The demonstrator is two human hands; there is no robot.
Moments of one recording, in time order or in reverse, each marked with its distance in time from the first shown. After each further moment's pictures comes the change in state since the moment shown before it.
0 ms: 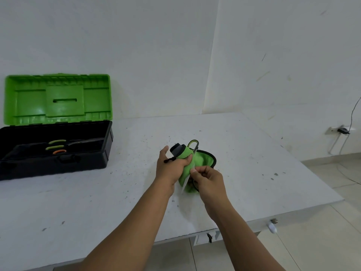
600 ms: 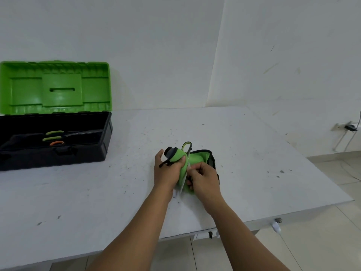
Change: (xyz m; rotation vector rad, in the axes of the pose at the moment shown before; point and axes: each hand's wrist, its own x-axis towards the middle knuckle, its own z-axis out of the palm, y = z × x) left_hand 0.013 -0.041 -0.014 -0.004 0.104 -0.002; right_hand 0.020 0.019 0.012 -0.168 -0.019 0.003
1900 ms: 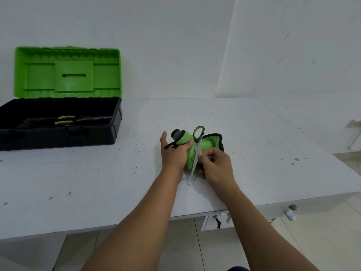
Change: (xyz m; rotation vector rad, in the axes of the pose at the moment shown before) left_hand 0.003 -0.003 -0.003 -0.162 0.011 0.067; right_hand -0.005 0.016 -0.003 -0.014 0.001 -0.168
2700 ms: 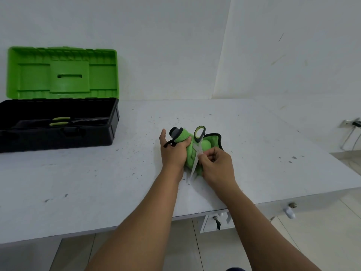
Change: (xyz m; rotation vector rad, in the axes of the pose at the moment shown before) left_hand 0.003 -0.001 0.004 -0.082 -0.010 0.031; right_hand -0.002 0.004 0.002 -0.117 0.091 -0.072
